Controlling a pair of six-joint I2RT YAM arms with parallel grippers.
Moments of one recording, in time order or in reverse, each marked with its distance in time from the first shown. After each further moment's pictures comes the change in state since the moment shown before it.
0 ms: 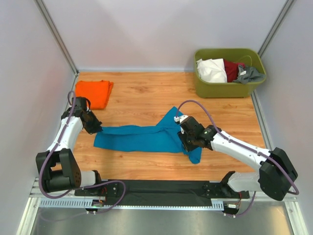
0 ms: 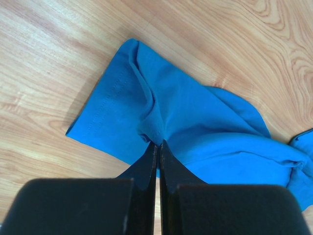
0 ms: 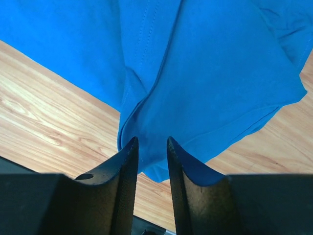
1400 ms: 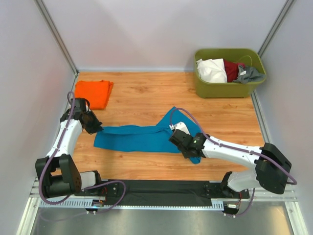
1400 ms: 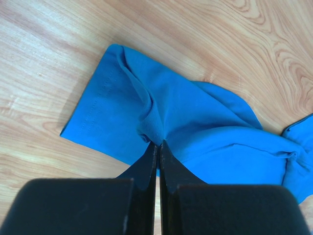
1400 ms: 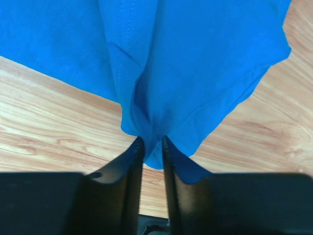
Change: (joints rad) left arm 0.000 -0.058 -0.022 0.019 0.035 0.023; right arm 0.230 0.080 0.002 -0.090 0.311 0.208
